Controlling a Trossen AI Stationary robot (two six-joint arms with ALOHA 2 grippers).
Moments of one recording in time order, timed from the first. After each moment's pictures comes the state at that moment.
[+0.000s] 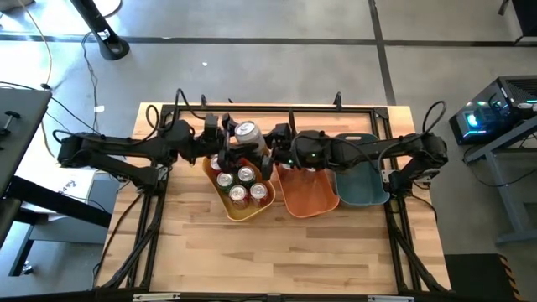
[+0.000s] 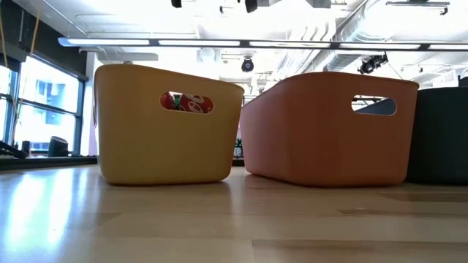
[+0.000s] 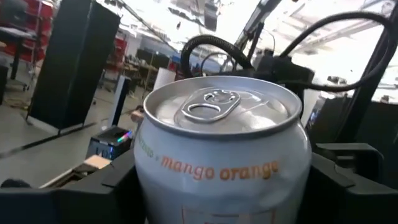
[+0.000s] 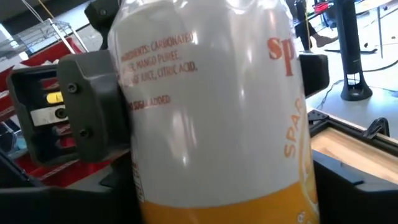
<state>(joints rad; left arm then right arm) 0.05 1.14 0.88 0.48 -0.10 -0.31 0.07 1.64 1.43 0.17 0.28 0.45</state>
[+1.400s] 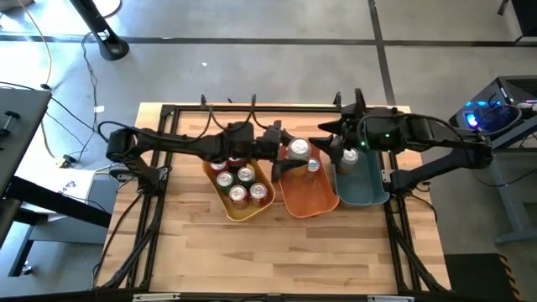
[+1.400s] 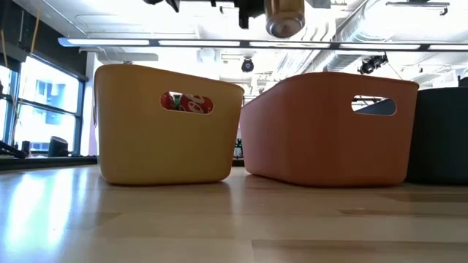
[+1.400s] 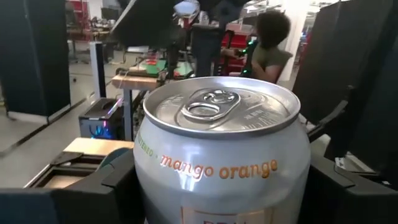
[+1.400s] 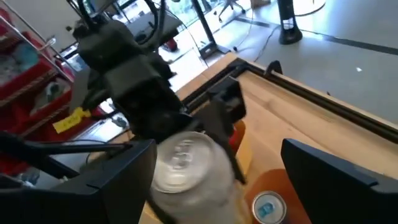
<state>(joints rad) 0.07 1.67 1.25 0.42 0.10 -0.07 0.05 1.15 1.43 -0.66 0.34 0.60</state>
